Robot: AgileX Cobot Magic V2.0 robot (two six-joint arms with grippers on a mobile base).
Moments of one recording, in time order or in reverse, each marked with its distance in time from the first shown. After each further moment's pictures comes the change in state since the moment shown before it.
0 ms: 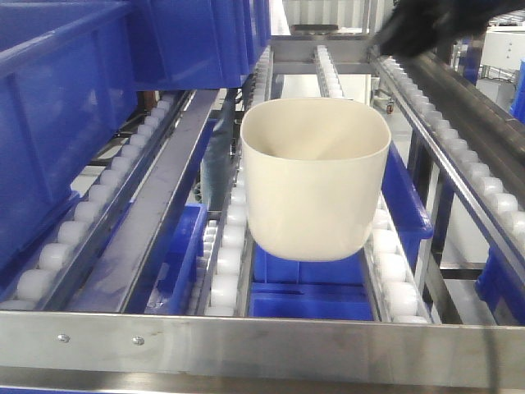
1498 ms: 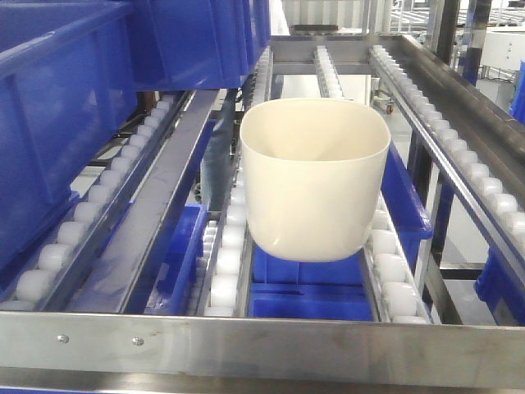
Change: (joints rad) left arm 0.000 0.000 0.000 0.000 0.000 0.000; right arm -0.365 -1.090 0.744 0.000 -0.104 0.000
